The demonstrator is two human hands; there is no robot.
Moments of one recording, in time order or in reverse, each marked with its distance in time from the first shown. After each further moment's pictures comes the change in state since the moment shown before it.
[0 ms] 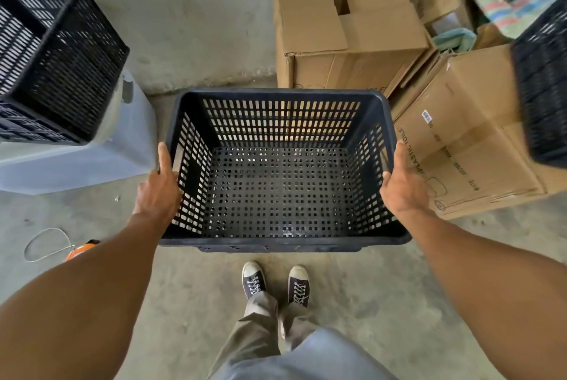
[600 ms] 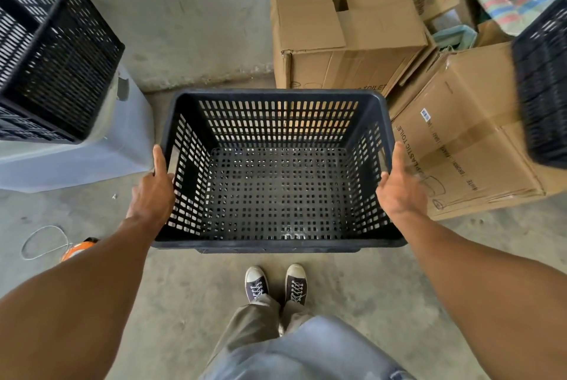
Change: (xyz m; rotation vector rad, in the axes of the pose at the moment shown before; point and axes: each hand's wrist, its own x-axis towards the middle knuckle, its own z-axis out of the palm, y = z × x) left_hand 0.001 0.001 0.002 -0.065 -0.101 -0.043; right_hand 0.001 0.003 0.003 -0.001 0.042 0.045
